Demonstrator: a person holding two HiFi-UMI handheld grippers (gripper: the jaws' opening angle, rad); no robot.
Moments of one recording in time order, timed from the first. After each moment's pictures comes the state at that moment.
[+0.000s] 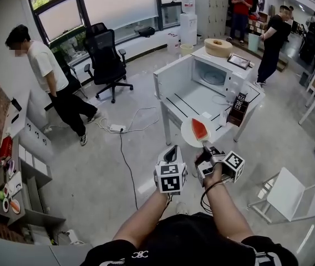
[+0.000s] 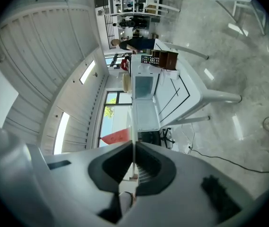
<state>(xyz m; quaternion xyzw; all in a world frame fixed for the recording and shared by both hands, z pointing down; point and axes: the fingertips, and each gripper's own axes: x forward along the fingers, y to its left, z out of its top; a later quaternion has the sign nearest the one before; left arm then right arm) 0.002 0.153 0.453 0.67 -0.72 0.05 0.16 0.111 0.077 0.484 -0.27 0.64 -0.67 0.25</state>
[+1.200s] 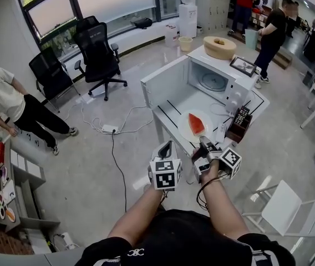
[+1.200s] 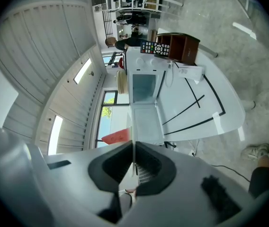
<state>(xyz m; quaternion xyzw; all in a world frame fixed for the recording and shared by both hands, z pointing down) -0.036 -0.016 0.475 0.66 -0.73 0.07 0.16 0.079 -0.099 0.506 -0.27 0.64 -0.67 0.25</state>
